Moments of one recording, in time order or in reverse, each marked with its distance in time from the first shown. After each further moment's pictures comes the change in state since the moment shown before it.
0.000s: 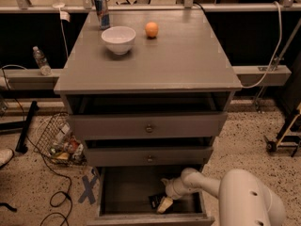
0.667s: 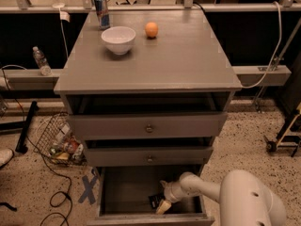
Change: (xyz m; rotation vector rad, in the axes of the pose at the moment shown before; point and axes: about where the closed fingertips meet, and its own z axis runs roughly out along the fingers) arm 0.001 0.006 0.010 0.040 0.000 -0.020
